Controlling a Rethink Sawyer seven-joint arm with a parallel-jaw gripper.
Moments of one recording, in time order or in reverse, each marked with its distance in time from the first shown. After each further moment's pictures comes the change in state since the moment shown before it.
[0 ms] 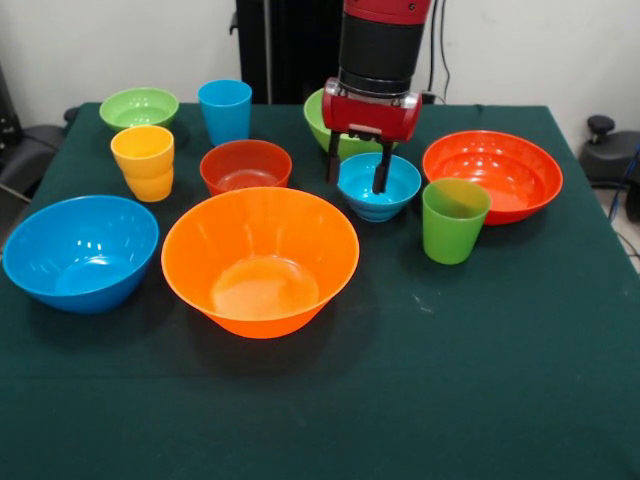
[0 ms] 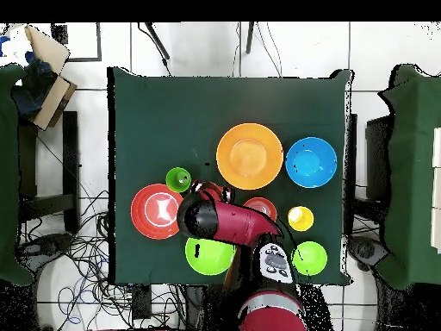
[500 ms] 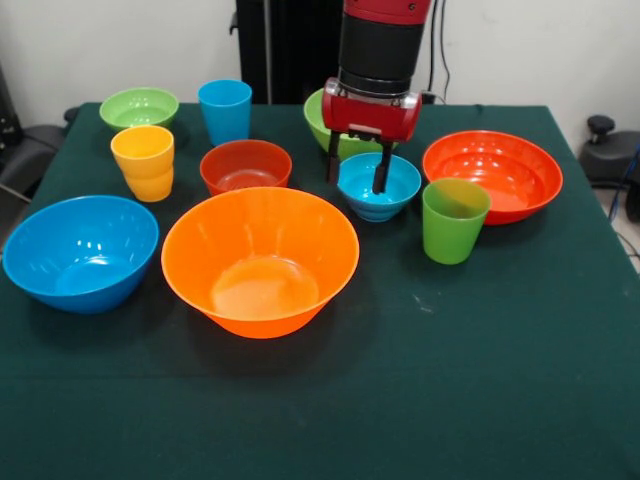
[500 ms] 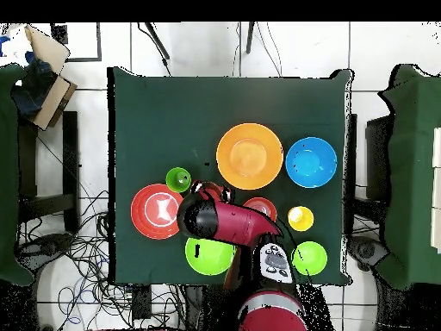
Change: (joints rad) arm 0.000 0.001 0.000 0.000 0.000 0.000 0.000
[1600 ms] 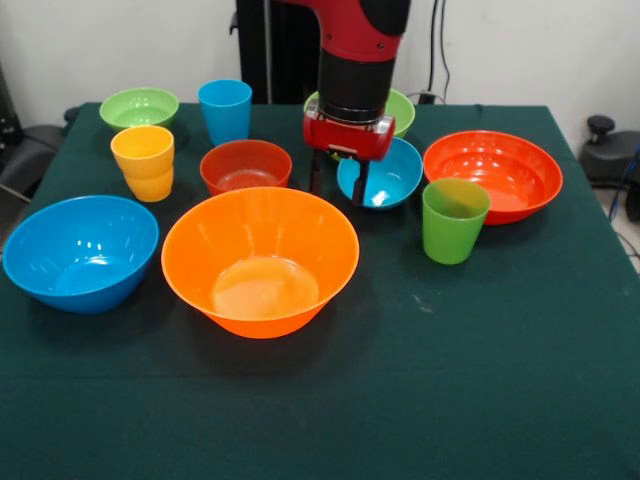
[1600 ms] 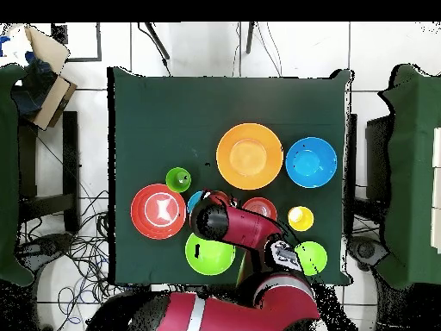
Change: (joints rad) arm -0.056 0.102 0.007 0.000 0.000 0.000 0.000
